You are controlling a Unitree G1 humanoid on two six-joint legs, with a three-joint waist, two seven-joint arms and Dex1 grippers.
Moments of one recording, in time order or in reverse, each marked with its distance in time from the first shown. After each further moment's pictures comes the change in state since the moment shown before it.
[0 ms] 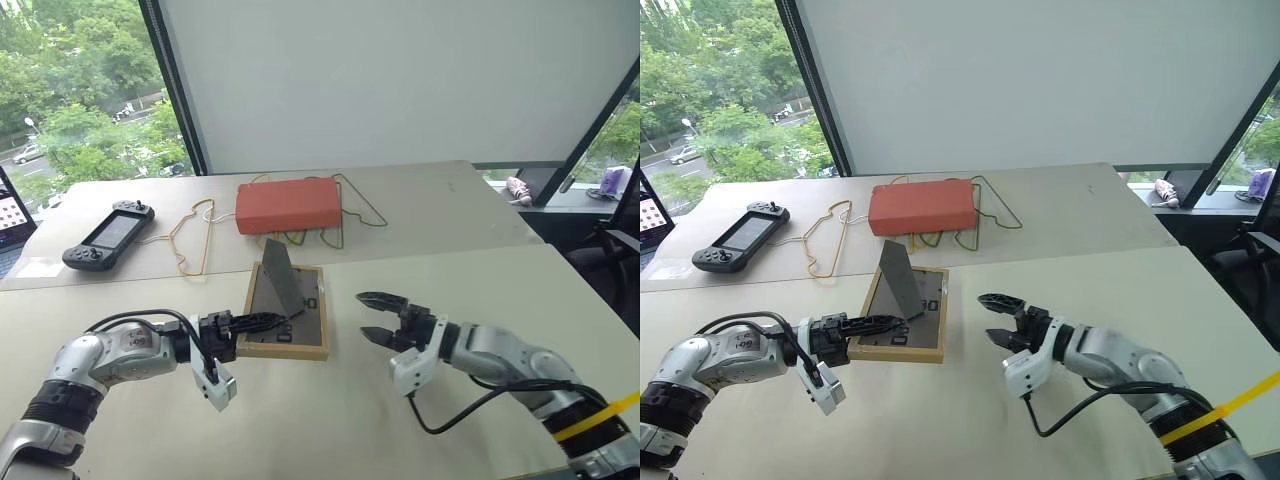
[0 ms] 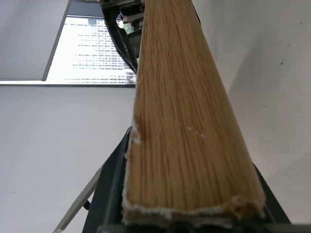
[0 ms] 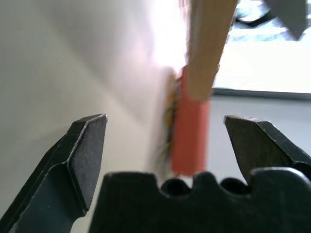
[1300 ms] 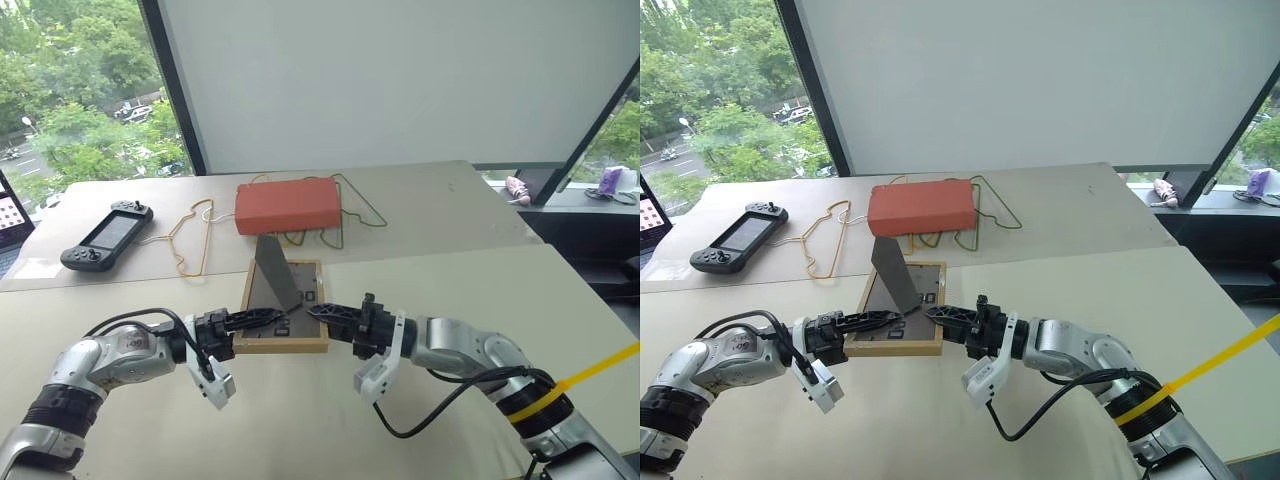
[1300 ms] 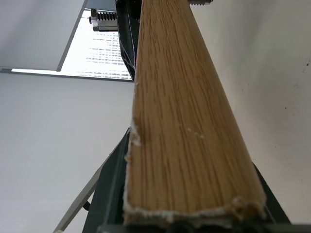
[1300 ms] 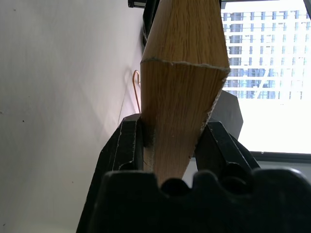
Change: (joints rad) left arm 0.019 -0.008 0.007 0.011 -0.068 0.002 0.008; right arm -0.134 0.122 0.100 -0.005 0.046 -0.081 0.053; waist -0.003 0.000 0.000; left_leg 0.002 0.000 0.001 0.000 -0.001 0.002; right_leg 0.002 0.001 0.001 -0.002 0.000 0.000
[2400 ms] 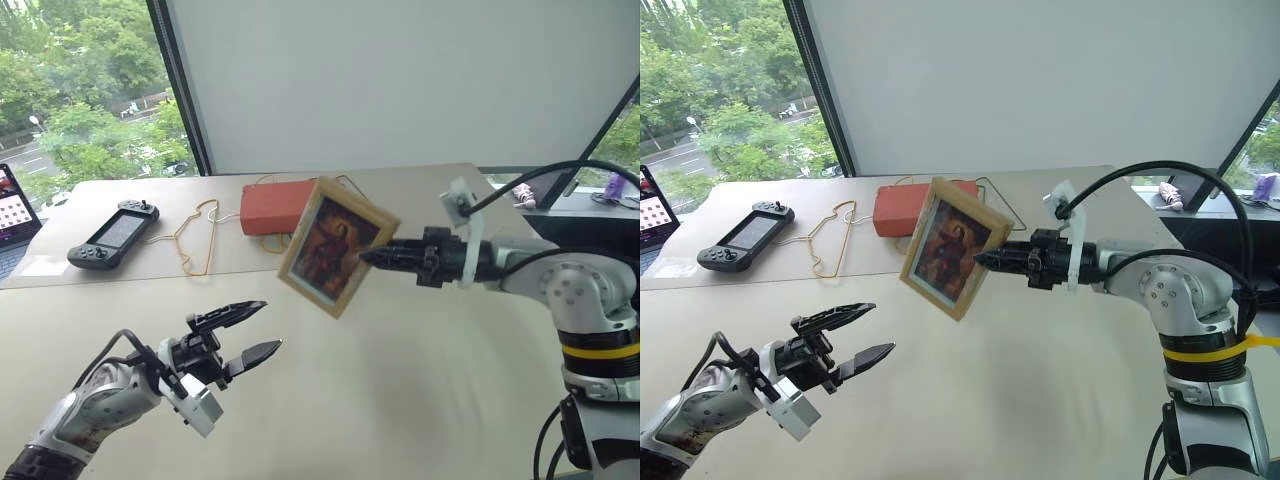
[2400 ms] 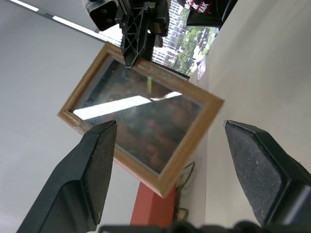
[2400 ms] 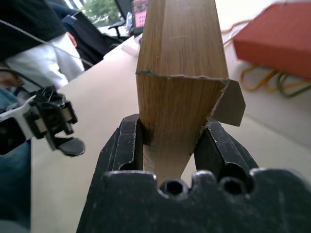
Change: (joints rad) left arm 0.328 -0.005 0.086 -0.328 -0.446 0.198 -0.198; right arm -0.205 -0.106 -0.399 -0.134 1.738 1.877 0.559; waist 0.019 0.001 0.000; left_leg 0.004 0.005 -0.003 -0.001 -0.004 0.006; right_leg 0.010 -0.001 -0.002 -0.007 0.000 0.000
